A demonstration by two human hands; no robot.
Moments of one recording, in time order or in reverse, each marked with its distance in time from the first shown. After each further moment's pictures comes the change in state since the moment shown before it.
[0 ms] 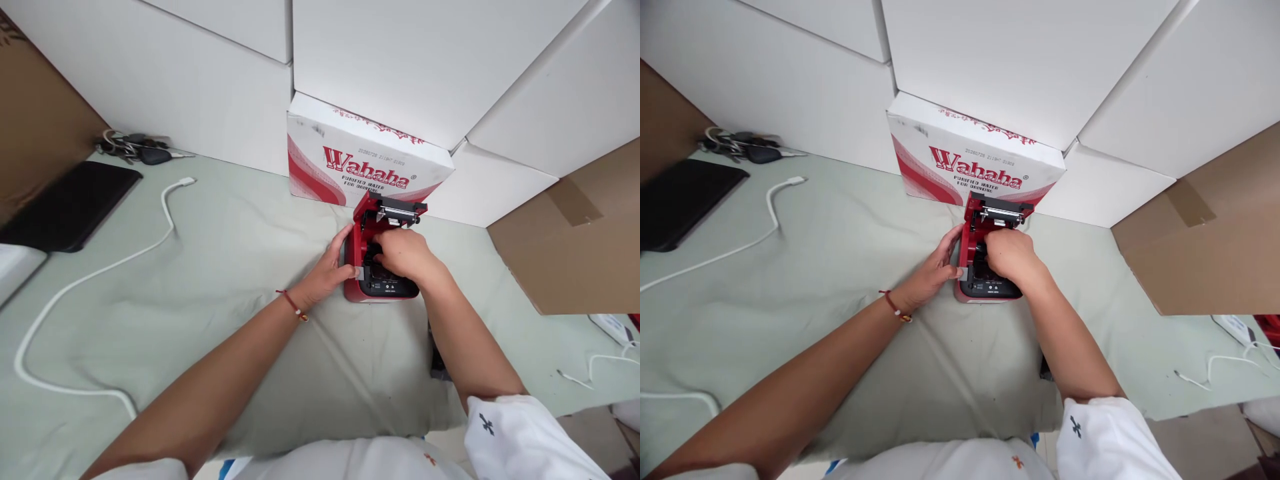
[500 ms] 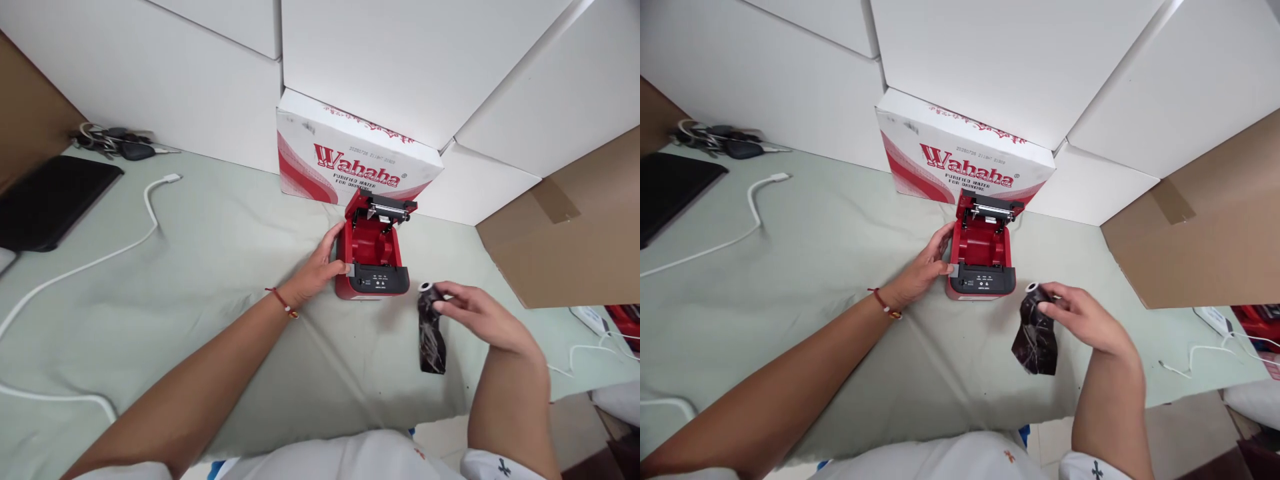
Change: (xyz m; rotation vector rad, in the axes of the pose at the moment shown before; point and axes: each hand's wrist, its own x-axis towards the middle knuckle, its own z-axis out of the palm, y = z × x) left_hand 0.002 0.002 -0.001 -0.030 0.003 0.001; right_hand -0.161 0.108 0.035 0.974 -0.034 0.091
